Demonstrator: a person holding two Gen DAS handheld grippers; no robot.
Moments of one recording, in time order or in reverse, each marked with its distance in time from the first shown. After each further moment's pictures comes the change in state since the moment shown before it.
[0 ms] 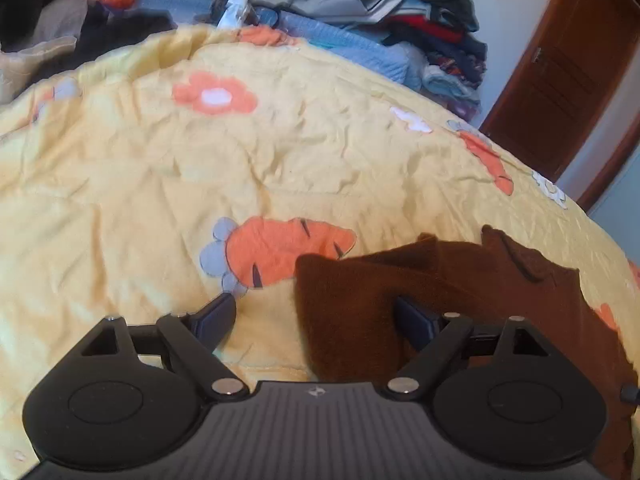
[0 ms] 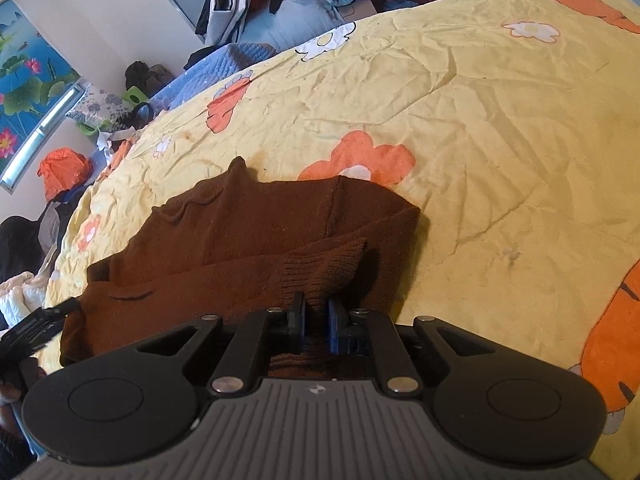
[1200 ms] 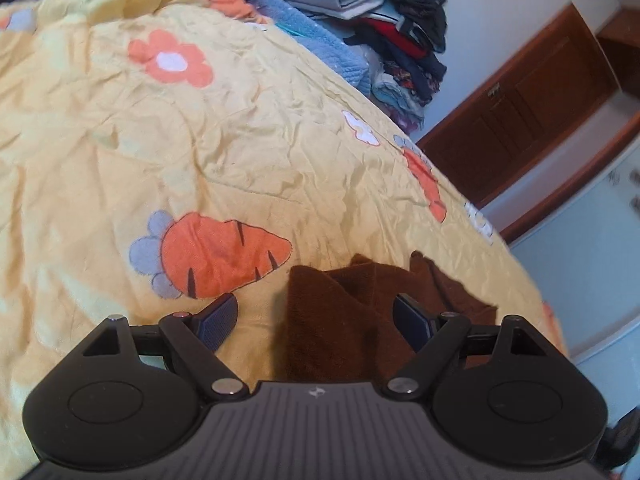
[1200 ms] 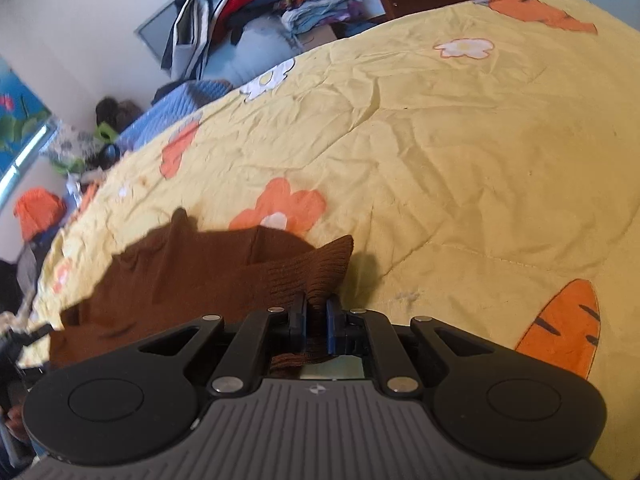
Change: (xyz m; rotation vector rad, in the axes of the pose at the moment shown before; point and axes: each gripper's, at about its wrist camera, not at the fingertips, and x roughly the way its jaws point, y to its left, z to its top) left arm 0.014 0.011 0.011 -0.141 0.072 -0.259; right arm -0.014 -0.044 0.012 0.060 -0.084 -0.070
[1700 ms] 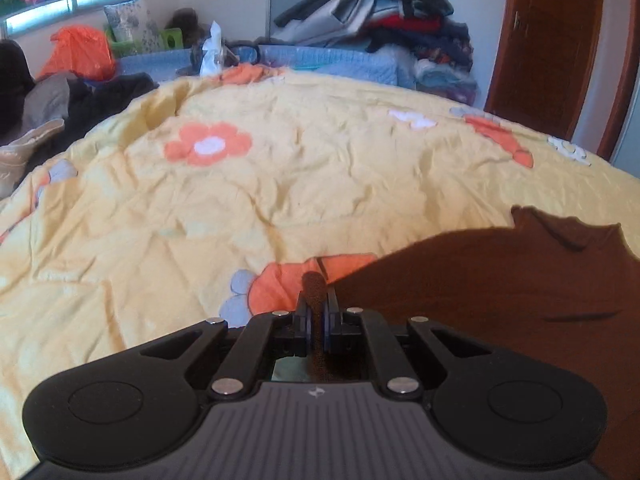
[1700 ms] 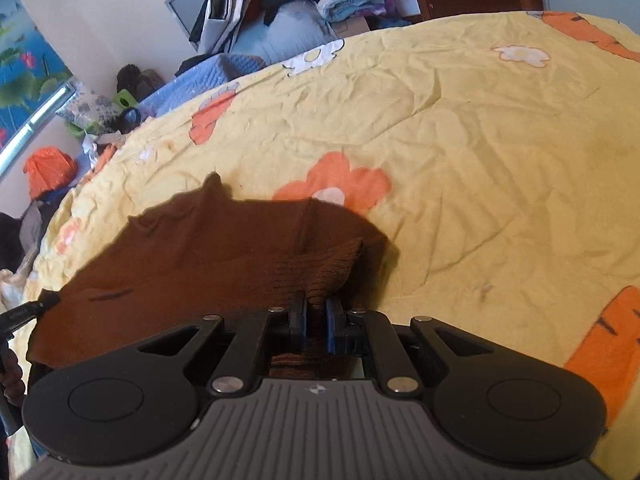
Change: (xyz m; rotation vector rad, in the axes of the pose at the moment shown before) left arm 0.008 -0.022 -0.017 0.415 -0.148 0.404; right arm 0.018 0.037 -0.011 -0.109 0.001 0.017
